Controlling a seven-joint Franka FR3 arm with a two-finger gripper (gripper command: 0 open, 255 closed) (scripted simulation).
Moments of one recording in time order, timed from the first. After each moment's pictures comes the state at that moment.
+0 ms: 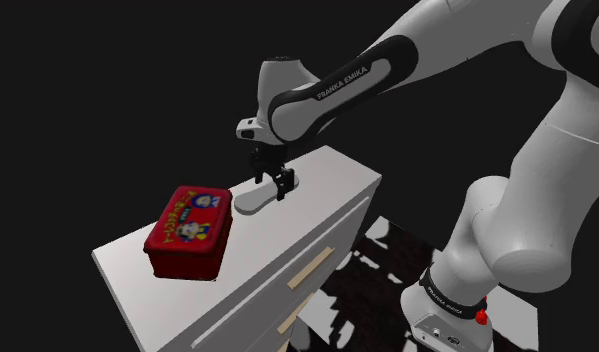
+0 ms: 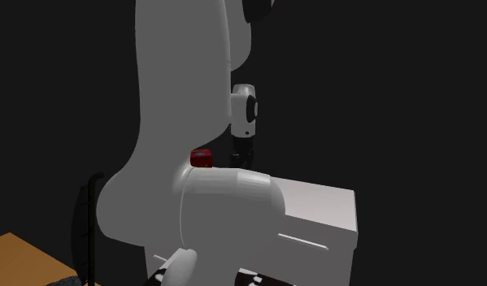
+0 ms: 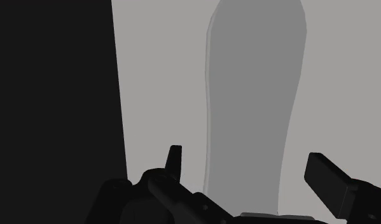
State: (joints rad) arm 0.34 0.01 -0.09 -2.32 0.02 2.32 -1.25
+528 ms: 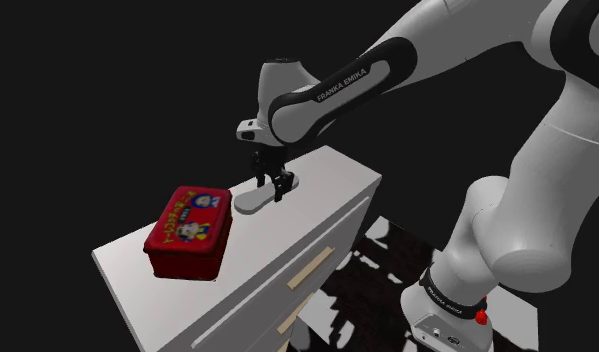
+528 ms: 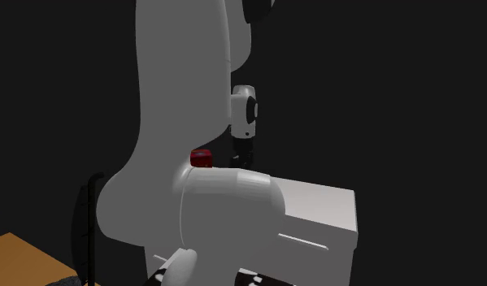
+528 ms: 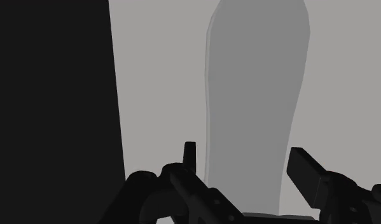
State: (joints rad) arm 0.34 0.01 -0.09 -2.33 0.02 2.33 -1.25
